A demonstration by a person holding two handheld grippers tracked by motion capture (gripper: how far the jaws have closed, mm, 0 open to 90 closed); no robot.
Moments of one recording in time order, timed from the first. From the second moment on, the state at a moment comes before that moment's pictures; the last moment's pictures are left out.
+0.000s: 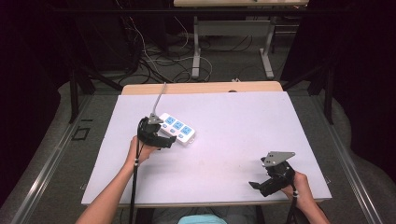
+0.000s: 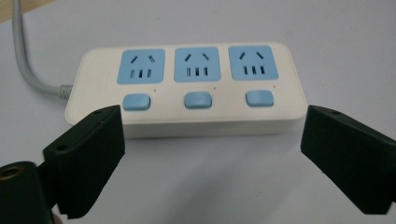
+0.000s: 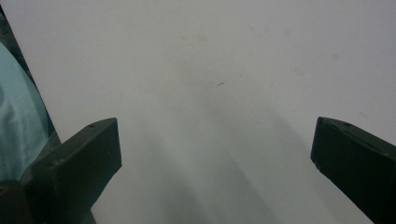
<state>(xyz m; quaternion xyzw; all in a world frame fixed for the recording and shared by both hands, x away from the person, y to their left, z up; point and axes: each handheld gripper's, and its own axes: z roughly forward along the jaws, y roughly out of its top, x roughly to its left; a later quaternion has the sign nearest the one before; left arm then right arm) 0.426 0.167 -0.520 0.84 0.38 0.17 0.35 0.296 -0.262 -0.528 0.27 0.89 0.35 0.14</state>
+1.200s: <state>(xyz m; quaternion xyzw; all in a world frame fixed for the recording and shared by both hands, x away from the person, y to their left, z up) 0.327 0.183 -0.511 0.86 0.35 0.19 0.32 0.296 -0.261 -0.528 0.27 0.89 0.35 0.14</state>
